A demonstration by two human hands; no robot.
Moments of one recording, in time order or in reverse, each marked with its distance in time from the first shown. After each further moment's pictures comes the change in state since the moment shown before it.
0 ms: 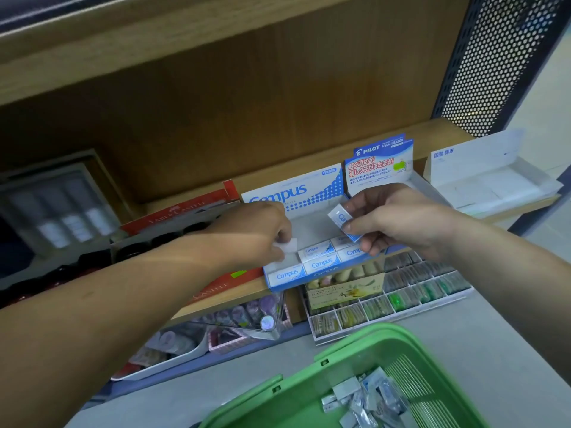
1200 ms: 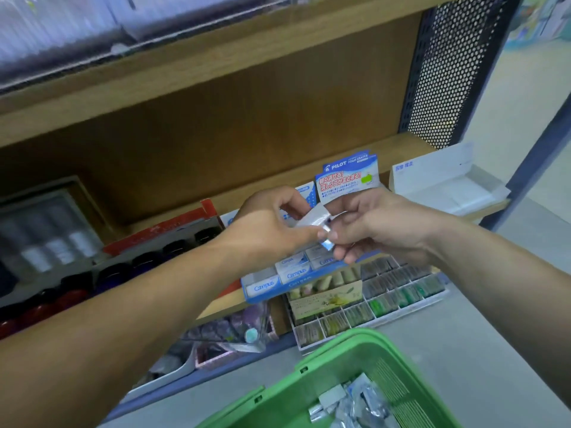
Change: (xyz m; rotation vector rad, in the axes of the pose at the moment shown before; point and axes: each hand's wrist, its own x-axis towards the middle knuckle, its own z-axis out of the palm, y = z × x) left_hand 0.004 0.076 -0.022 -0.793 0.271 -0.138; right_hand -0.027 -0.008 -0.023 0.171 -0.156 -0.031
